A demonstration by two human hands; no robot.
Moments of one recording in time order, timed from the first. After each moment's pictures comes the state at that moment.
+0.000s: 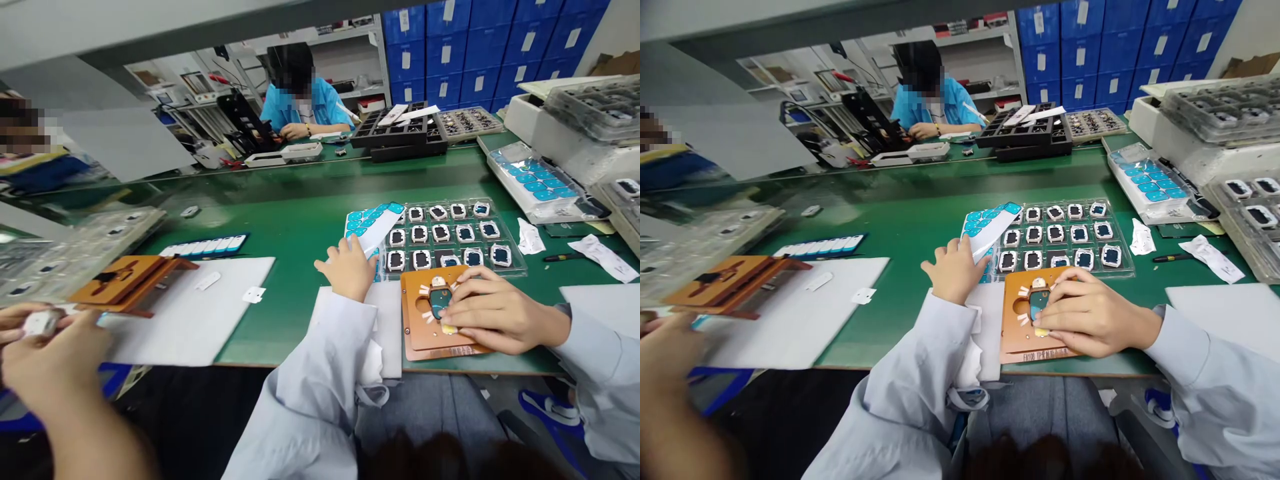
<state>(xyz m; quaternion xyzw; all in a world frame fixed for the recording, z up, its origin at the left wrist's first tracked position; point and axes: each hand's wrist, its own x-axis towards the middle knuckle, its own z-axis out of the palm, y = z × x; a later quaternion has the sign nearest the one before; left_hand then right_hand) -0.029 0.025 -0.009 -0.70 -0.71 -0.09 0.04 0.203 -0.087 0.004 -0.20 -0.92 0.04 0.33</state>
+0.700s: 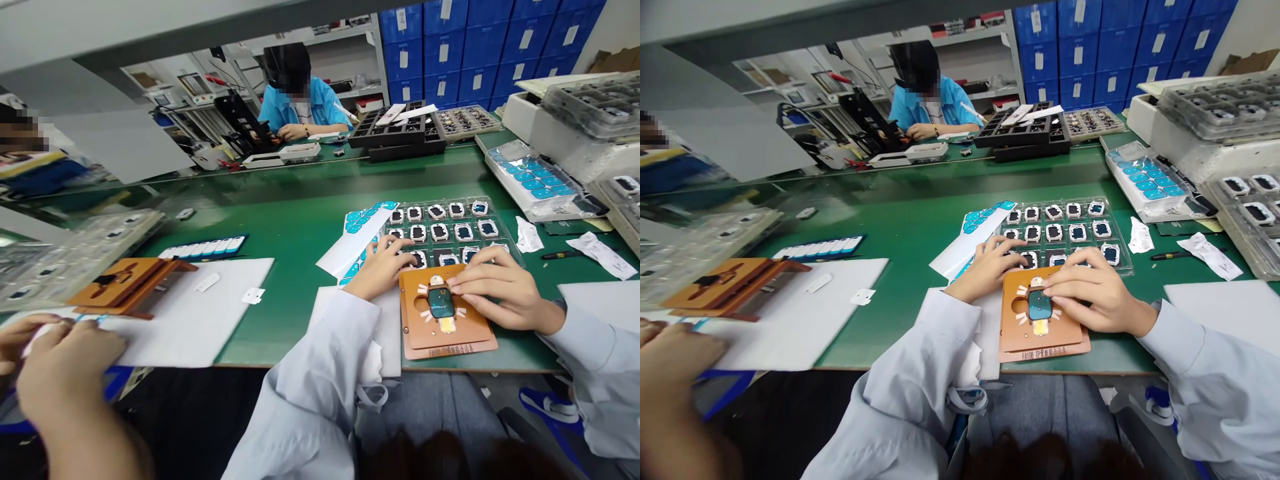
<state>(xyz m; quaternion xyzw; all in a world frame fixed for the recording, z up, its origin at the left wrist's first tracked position) -0.018 0.040 -0.019 -0.94 -0.33 -0.08 -0.07 0.208 -0.080 0.000 -0.27 -0.86 -0.03 0.44</state>
